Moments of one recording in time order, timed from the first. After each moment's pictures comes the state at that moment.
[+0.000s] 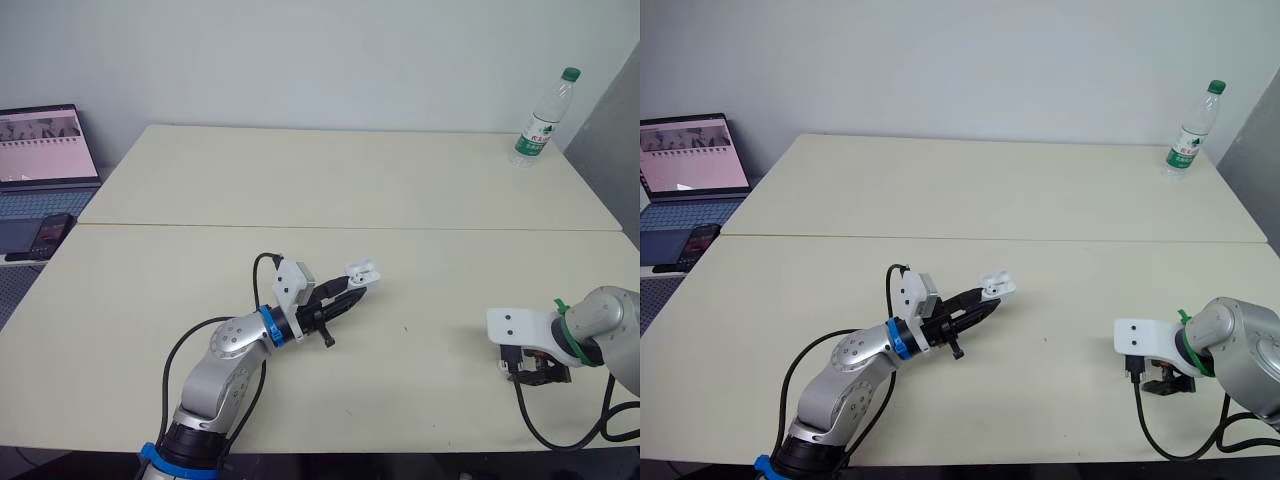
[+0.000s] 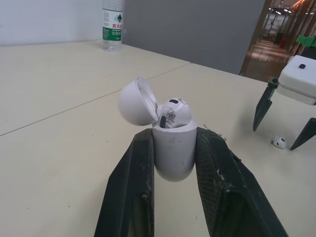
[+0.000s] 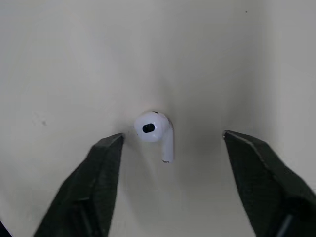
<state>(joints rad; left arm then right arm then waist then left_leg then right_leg) -0.16 0.29 -0.16 -0.24 -0.39 0.27 -0.75 -0.23 -1.24 0.33 -0.47 -0.14 0.76 1.26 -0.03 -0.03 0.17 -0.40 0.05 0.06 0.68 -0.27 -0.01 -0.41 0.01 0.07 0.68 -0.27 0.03</state>
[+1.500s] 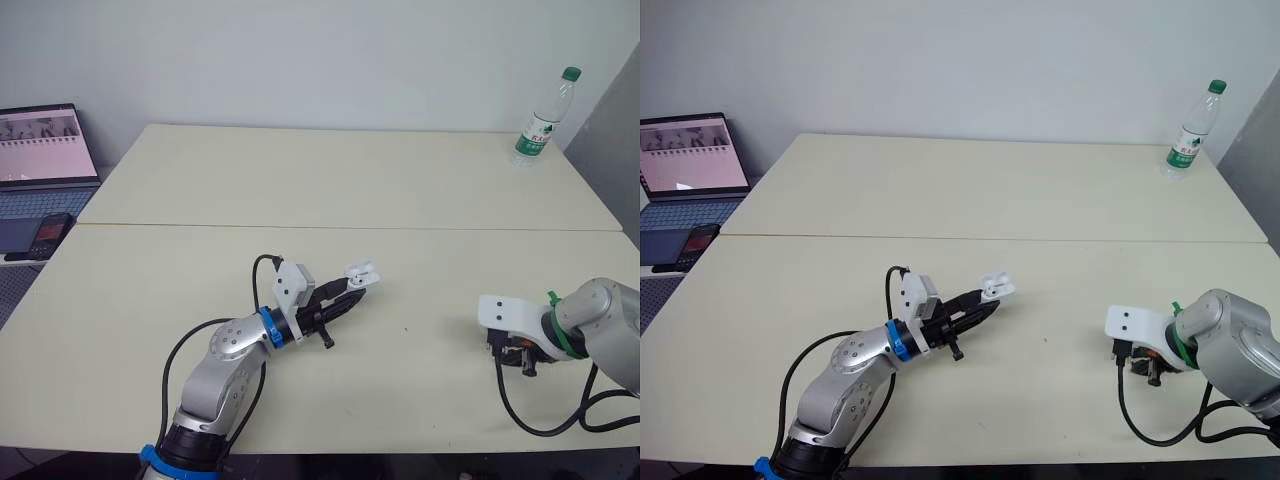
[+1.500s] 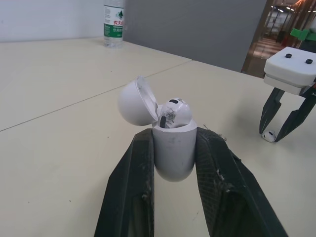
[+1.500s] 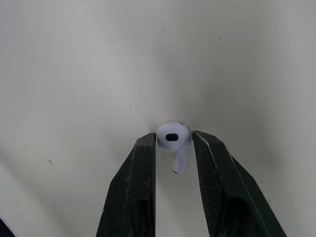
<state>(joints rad) -0.15 0.29 -0.16 -0.24 -0.38 0.27 -0.75 -0.34 -1.20 0.39 -0.49 -0.09 1.00 1.24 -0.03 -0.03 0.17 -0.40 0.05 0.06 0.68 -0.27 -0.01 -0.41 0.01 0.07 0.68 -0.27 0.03</state>
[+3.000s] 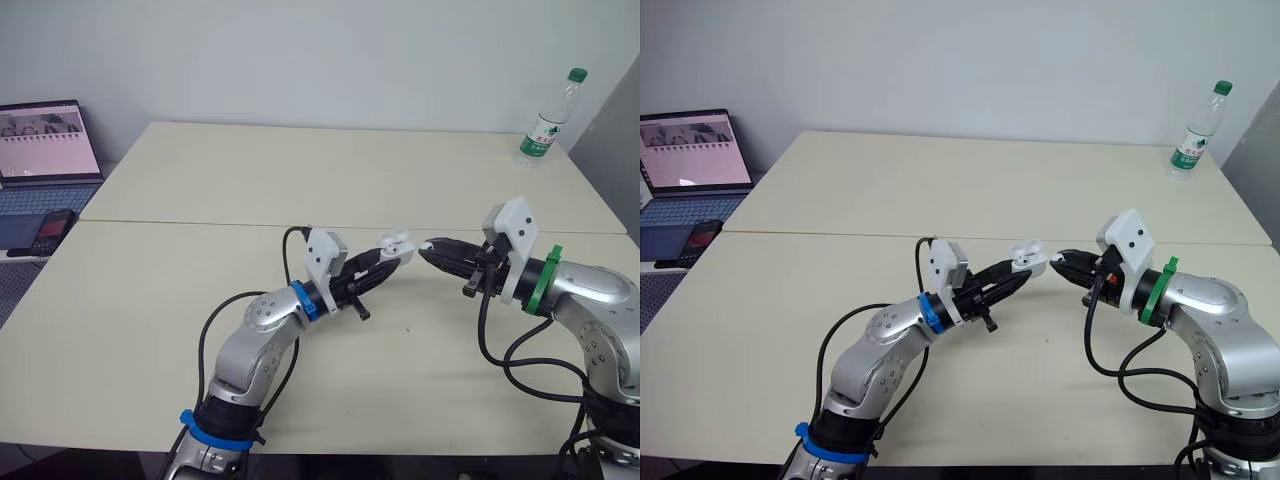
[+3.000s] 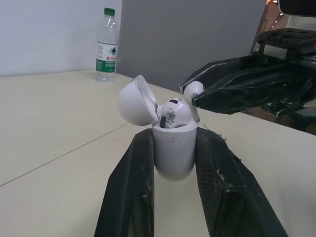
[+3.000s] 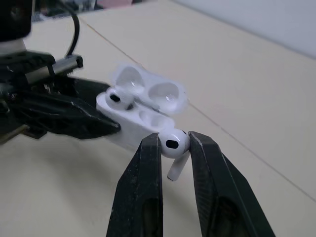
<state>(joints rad) -0.35 0.12 -0.22 -0.23 -0.39 0.39 -0.64 -0.33 -0.51 -0.22 -0.60 0.39 0.86 0.81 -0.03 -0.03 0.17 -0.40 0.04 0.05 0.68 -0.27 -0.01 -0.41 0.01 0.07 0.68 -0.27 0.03</state>
